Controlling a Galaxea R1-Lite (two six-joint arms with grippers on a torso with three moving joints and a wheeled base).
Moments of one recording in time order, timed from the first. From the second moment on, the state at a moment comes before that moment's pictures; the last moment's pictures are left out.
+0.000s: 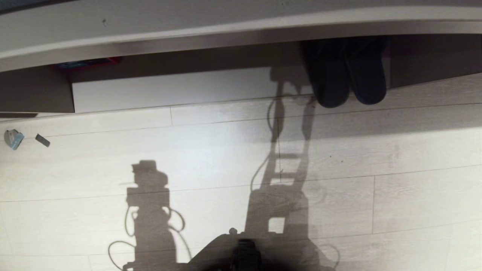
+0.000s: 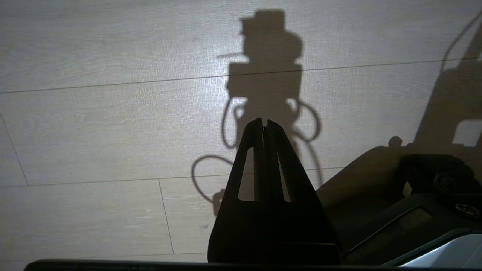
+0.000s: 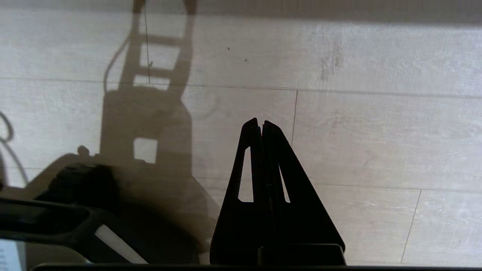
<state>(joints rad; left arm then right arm) 0.00 0.00 0.00 -0.02 0.00 -0.02 0.00 0.18 -0.25 0.02 0.07 -0.04</state>
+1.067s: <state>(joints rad) 0.00 0.00 0.00 -0.02 0.00 -0.02 0.00 1.23 -0.61 -0.72 0.24 -0.14</state>
